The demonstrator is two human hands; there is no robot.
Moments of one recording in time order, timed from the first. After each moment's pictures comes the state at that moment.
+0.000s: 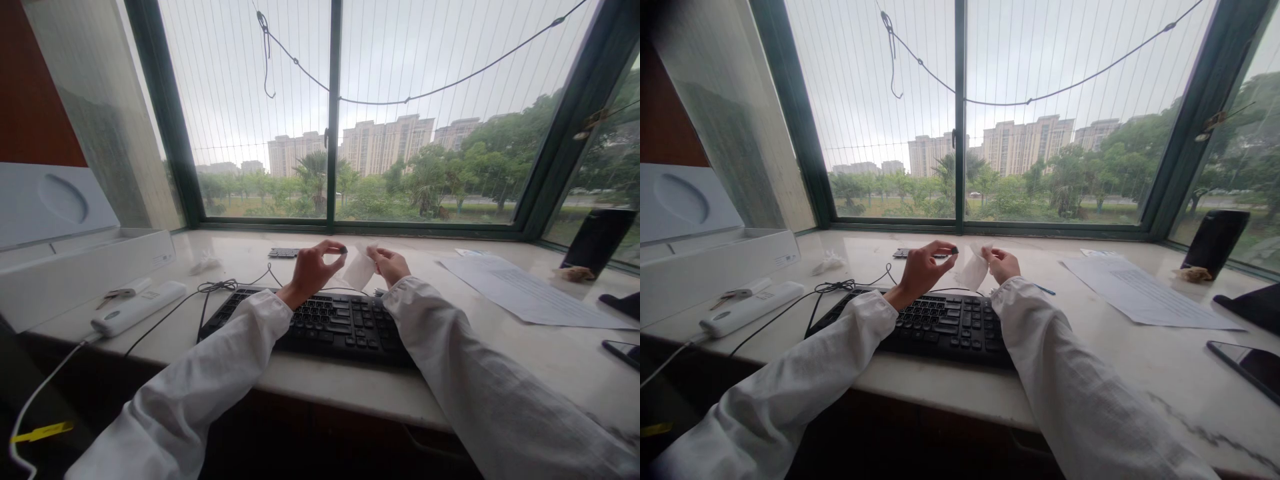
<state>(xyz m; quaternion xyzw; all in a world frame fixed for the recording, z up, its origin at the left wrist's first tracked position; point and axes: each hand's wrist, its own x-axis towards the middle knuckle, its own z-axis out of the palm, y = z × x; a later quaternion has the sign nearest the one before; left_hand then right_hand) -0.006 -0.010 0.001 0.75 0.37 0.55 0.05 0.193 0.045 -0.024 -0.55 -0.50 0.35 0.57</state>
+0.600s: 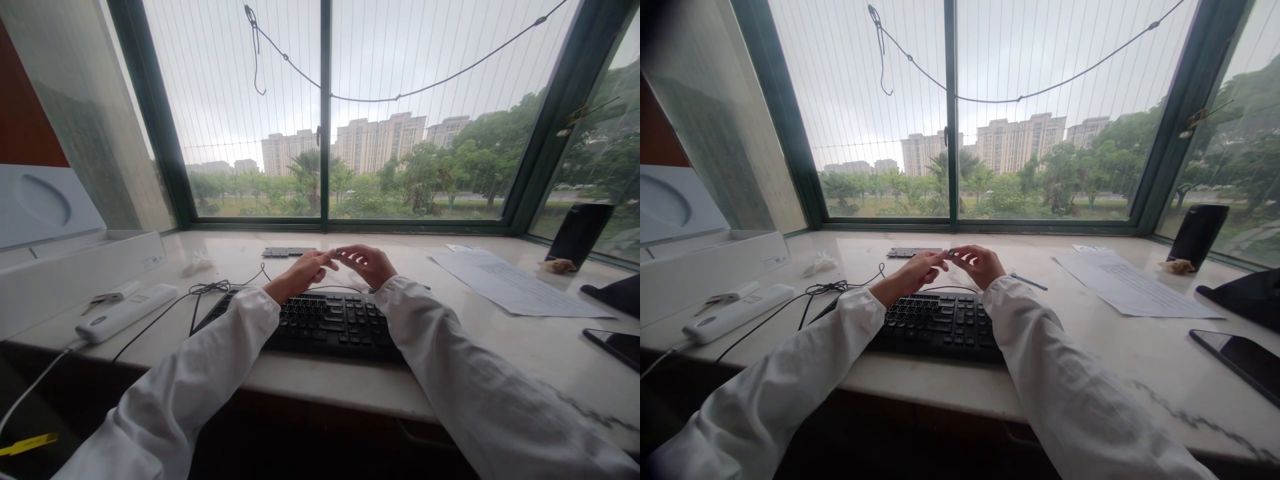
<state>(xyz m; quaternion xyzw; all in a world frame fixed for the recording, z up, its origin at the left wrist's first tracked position) -0.011 0.008 -0.001 0.65 0.34 0.42 0.53 0.177 0.014 -0.014 -0.35 -0.76 0.16 0.51</state>
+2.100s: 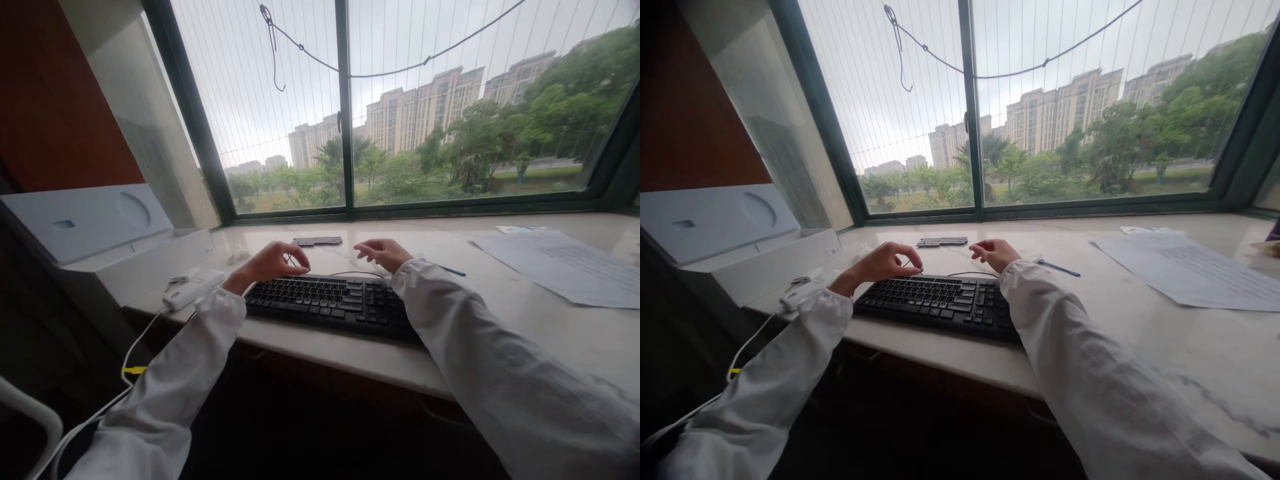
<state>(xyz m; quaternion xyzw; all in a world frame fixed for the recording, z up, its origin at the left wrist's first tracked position) -0.118 -0.057 0.041 0.86 0.44 0.24 0.13 0.168 0.013 -0.009 -0.44 -0.70 0.37 0.42</state>
